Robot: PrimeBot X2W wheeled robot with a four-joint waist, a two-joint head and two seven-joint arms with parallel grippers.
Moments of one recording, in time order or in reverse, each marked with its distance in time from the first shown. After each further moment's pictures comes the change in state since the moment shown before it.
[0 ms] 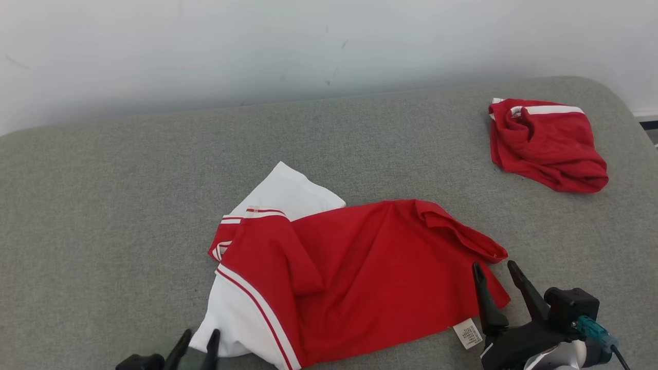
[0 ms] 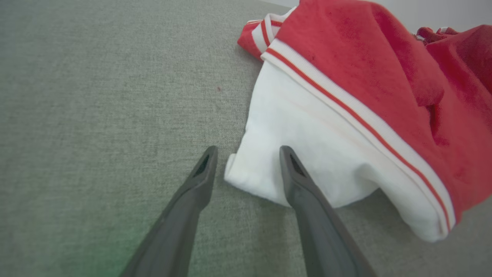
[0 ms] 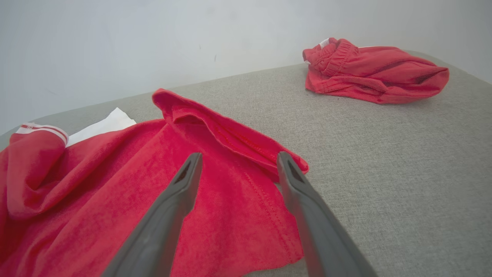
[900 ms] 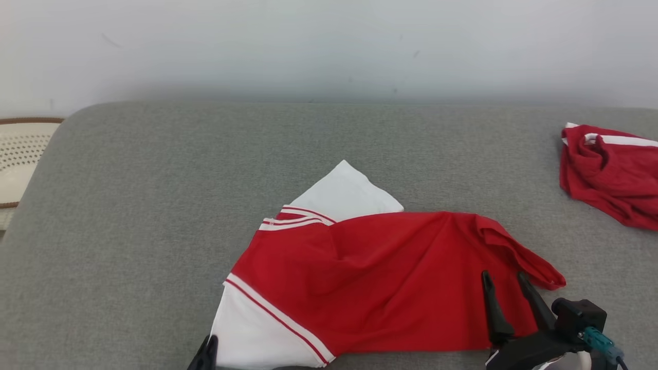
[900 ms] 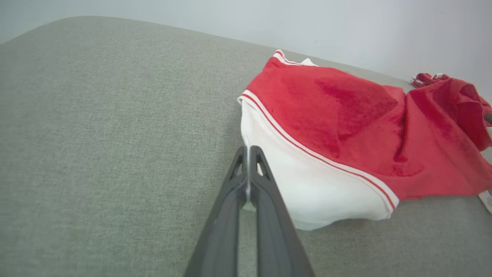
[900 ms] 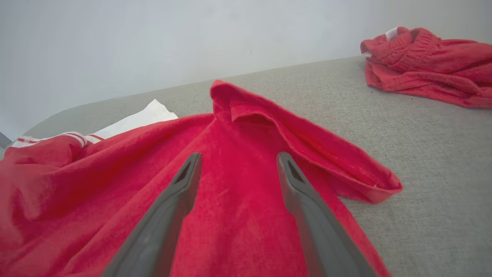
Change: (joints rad) left arm 0.211 0.002 0.002 -0.439 0.020 0.083 0.103; right arm 0.021 0.017 -0.045 0.025 -0.002 0.000 -0.029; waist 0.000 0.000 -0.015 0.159
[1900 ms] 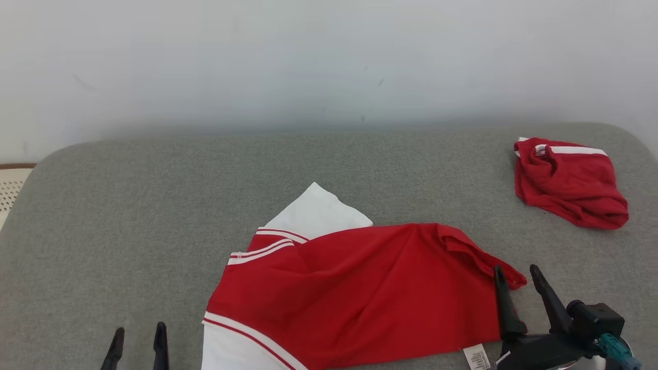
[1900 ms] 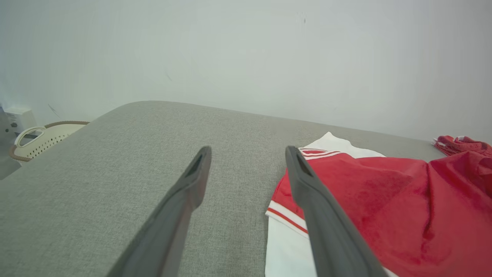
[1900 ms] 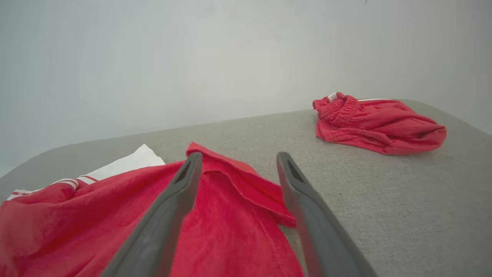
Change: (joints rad) left arm 0.060 -0.028 0.202 -0.084 0.066 0.033 -0.100; right arm 0.024 -0.022 -0.001 -0.052 -0.007 0.000 -0.051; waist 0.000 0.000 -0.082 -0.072
